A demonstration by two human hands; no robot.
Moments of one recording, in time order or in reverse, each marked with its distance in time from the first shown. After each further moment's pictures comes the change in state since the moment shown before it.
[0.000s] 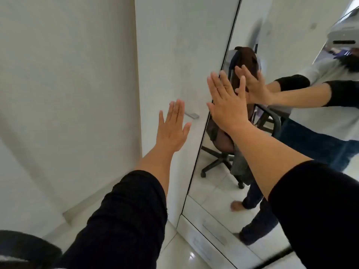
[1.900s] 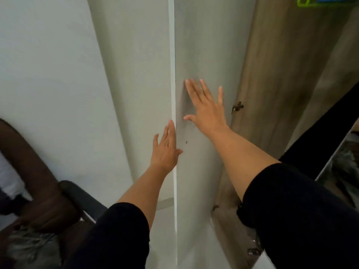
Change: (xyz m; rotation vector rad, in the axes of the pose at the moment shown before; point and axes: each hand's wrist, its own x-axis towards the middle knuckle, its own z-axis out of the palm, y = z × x) left_hand -0.080 -0.196 -0.091 0.208 0.106 -0.449; right_hand 0.135 -0.239 -0.036 0.568 0.128 -0.344
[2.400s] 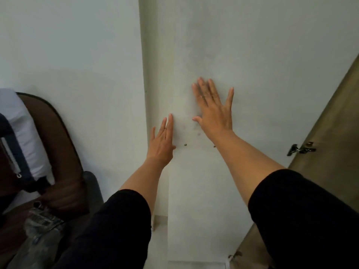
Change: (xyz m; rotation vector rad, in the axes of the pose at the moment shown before) left_hand 0.112 -0.100 0.018 0.212 0.105 -0.351; right_hand 0.155 -0.018 0.119 0.042 0.156 -0.291
